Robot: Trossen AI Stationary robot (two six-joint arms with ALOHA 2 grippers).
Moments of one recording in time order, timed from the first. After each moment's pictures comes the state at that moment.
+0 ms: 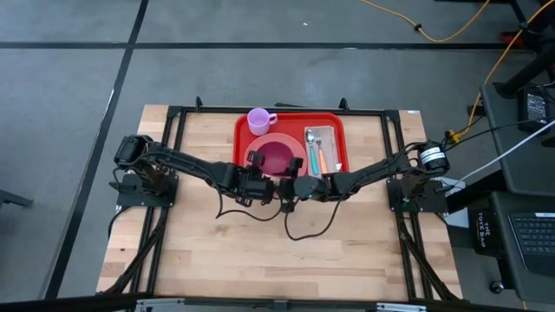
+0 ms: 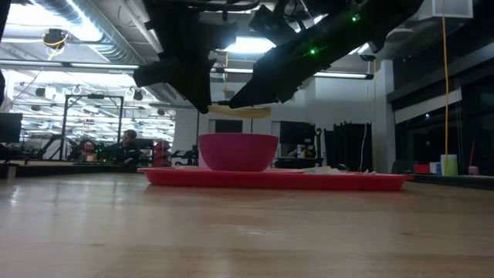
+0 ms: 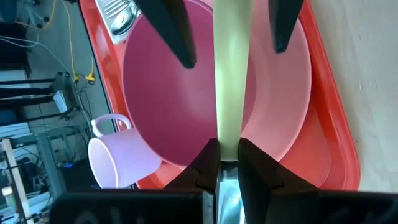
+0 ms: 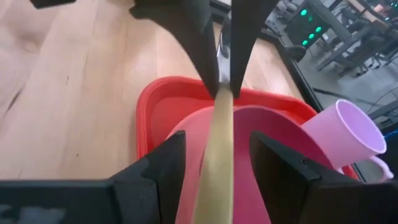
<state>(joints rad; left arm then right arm) -0.16 1.70 1.27 -0.84 -0.63 0.28 0.15 1.79 1.00 0.29 0.50 -0.22</state>
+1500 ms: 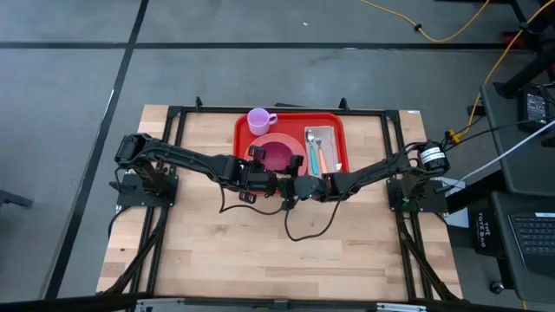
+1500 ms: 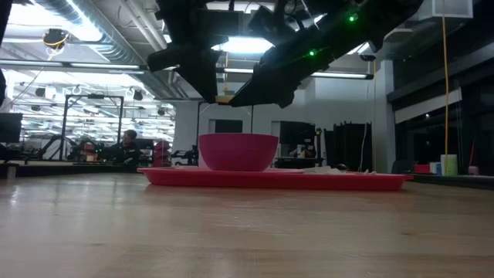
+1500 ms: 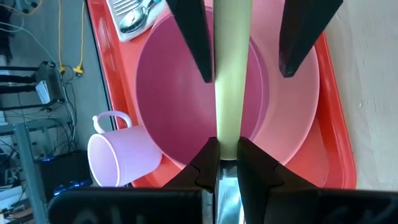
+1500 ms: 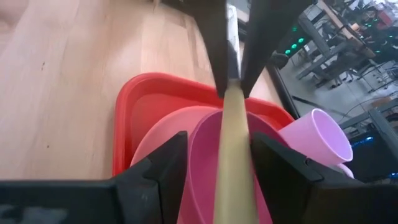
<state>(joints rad) -0.12 1.70 1.36 -0.89 -0.58 0.24 0.15 1.79 1.00 0.31 0.56 -0.33</state>
